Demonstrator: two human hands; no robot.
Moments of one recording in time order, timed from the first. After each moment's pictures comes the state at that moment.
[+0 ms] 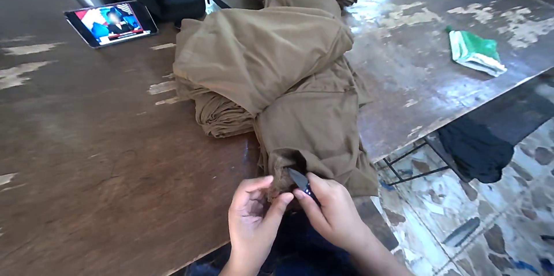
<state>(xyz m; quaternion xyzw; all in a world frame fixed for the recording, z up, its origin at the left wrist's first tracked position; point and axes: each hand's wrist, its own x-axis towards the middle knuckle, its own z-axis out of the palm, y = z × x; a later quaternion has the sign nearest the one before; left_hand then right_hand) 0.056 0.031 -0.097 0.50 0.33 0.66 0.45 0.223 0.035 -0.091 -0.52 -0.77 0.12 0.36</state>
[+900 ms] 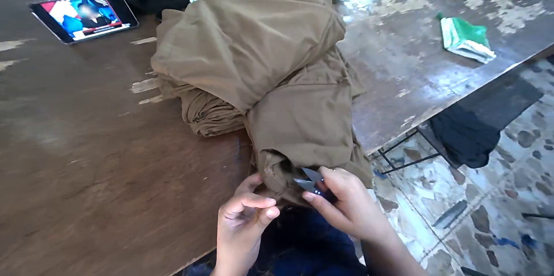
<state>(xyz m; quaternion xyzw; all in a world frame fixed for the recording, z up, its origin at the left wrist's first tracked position) 0.043 0.027 -0.102 0.41 0.24 0.64 0.61 0.262 0.035 -0.088 -0.47 -0.80 0.15 0.34</state>
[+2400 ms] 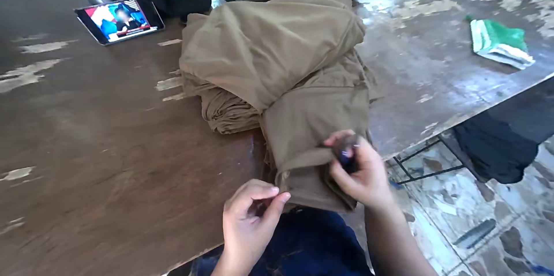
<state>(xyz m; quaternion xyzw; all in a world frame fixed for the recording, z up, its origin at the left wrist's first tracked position) 0.034 0.032 -0.101 0.59 0.36 0.62 0.37 0.276 0.082 -0.104 -0.42 -0.73 0.18 0.50</state>
